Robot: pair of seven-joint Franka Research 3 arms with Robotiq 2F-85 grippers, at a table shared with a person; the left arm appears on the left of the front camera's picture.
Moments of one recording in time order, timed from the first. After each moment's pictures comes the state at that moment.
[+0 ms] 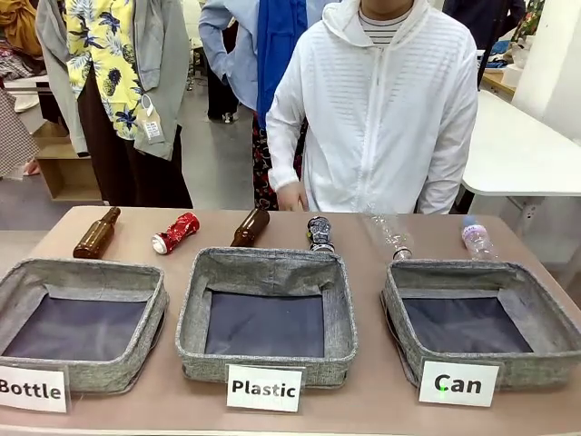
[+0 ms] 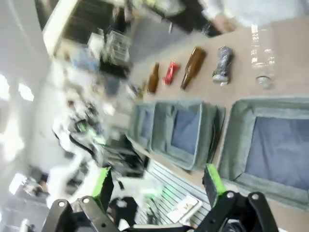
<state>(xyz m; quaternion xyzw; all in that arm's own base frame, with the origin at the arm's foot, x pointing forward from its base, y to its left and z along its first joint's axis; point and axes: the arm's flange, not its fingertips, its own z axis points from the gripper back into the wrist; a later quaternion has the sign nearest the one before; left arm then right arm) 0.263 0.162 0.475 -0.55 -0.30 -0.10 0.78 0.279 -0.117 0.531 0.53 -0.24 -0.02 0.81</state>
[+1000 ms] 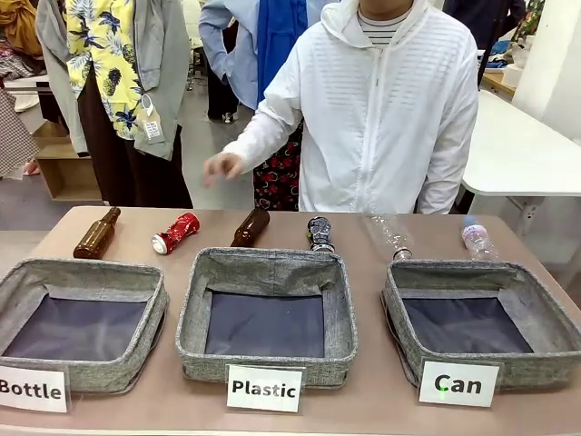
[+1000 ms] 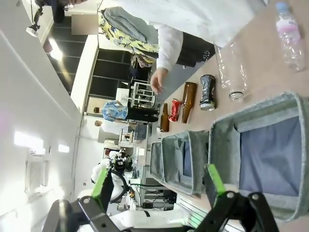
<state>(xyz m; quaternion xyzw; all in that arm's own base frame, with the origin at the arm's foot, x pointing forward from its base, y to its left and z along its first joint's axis) 0.286 0.196 0.411 -0.63 -0.29 0.11 0.71 0.295 -0.190 0.451 0.60 -0.25 -0.15 0.75</state>
